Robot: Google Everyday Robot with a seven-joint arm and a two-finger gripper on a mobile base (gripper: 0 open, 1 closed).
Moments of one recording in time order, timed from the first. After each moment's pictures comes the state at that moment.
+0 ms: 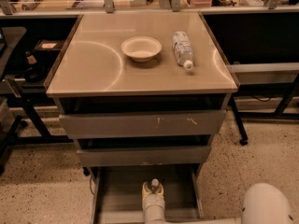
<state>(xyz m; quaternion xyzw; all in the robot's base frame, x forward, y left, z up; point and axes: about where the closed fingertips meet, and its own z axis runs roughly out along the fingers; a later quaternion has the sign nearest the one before) 0.526 -0.021 0.279 0.06 0.84 0.05 0.53</state>
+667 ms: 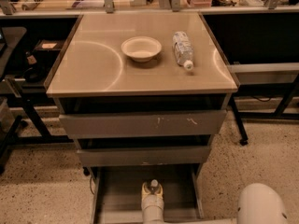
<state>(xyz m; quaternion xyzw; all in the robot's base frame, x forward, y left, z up) 0.528 -0.020 0.269 0.07 0.84 0.04 0.53</state>
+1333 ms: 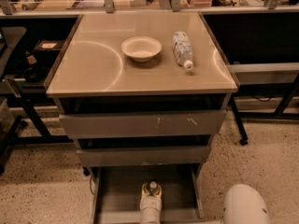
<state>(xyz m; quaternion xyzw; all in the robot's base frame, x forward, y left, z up) 0.538 -0.021 0.236 0.08 0.83 0.01 0.55</state>
